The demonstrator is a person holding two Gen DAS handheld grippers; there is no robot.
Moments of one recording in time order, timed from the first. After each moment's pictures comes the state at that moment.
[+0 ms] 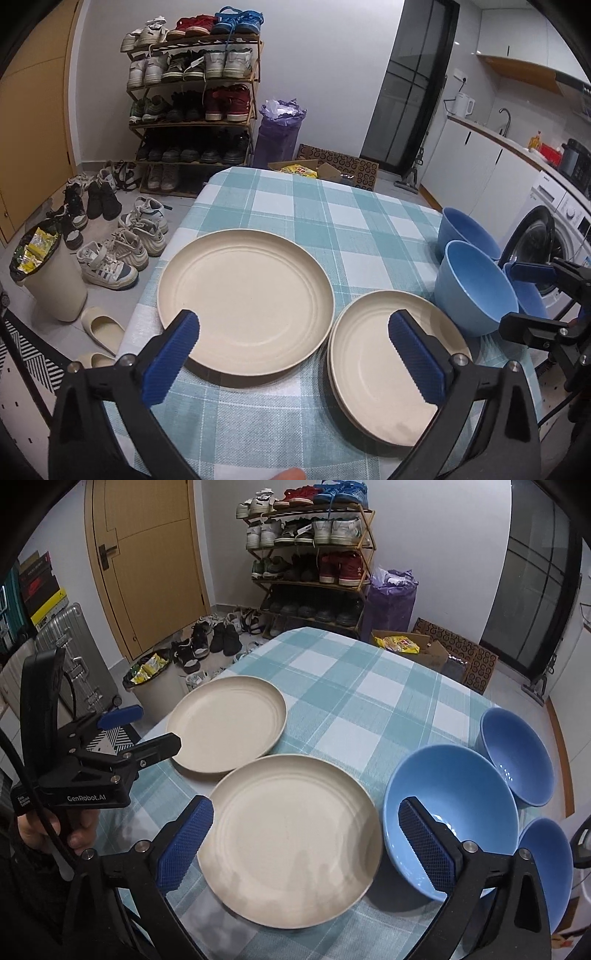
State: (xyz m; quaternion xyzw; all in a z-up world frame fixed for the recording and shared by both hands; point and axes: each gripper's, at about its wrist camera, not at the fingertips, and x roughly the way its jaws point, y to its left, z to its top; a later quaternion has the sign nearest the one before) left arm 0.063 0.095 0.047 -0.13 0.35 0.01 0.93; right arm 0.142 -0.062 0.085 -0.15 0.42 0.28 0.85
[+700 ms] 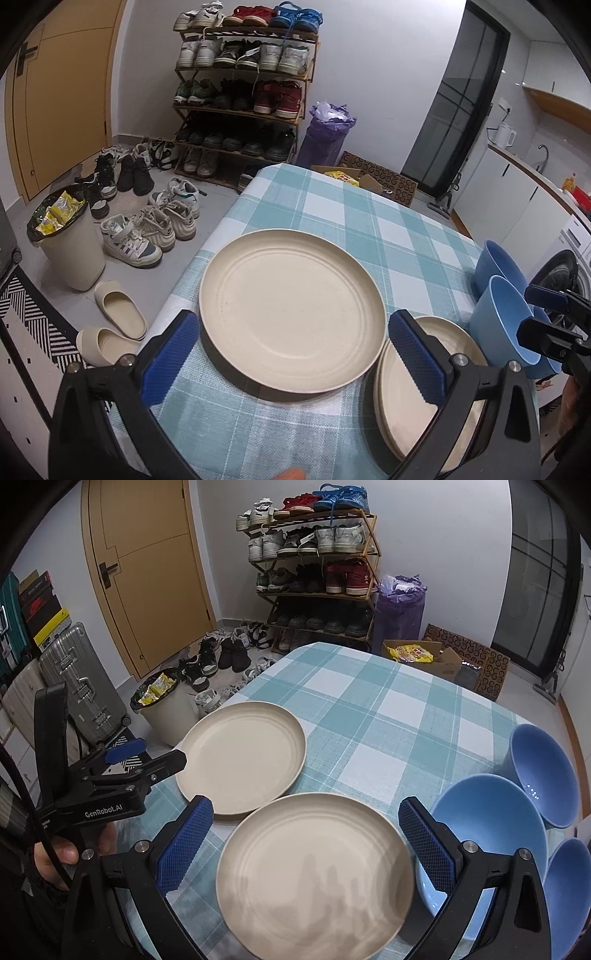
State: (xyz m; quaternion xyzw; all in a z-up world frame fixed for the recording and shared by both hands) left arm 0.071 0.133 0.025 -0.18 0.34 0.09 0.92; right arm 0.167 -0.029 0.082 -0.11 0.41 0.30 0.85
